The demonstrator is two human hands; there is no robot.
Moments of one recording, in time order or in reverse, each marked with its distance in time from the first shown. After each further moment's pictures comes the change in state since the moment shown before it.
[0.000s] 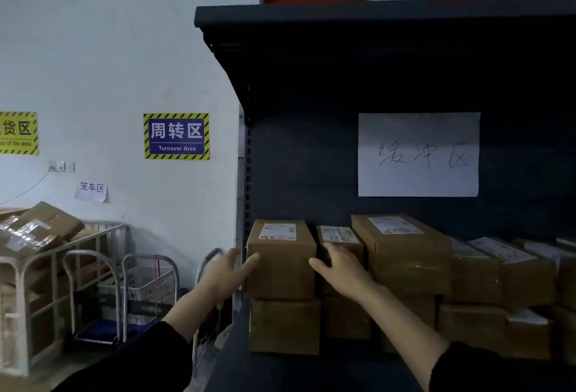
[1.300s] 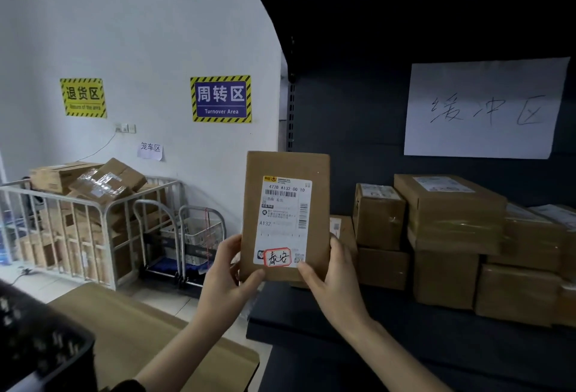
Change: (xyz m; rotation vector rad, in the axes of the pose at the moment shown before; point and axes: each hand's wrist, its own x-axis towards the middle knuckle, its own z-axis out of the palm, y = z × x) left_hand -0.134 -0.058 0.008 -0.478 0.315 0.227; right_hand -0.103 -0.048 0.091 0.462 0.247 -0.261
